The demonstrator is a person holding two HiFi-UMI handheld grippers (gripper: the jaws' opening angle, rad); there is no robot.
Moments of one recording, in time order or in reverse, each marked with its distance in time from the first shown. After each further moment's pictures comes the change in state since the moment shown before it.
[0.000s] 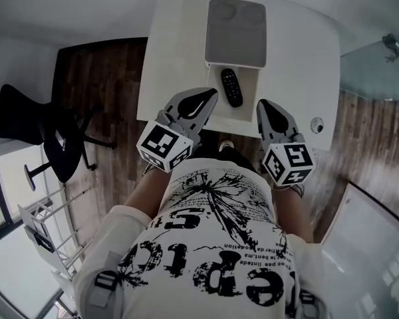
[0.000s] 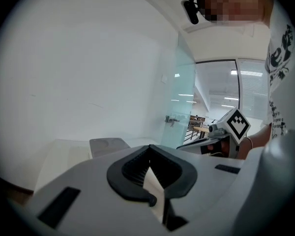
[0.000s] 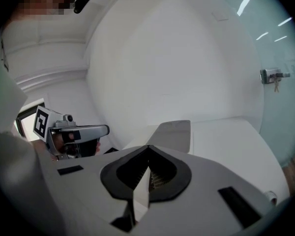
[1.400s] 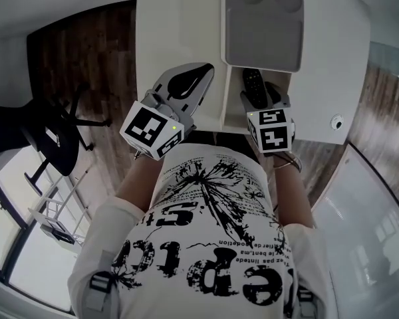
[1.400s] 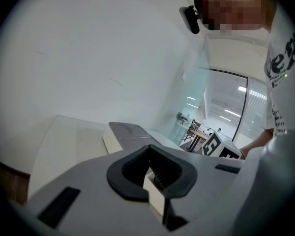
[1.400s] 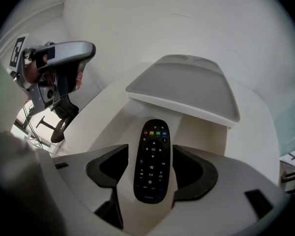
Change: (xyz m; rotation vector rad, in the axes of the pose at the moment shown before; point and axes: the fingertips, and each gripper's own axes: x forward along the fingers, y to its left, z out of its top) left arm 0.036 0.146 -0.045 -0.197 0.099 -0.095; right arm 0.151 -0.015 -0.133 -0.125 0.702 -0.142
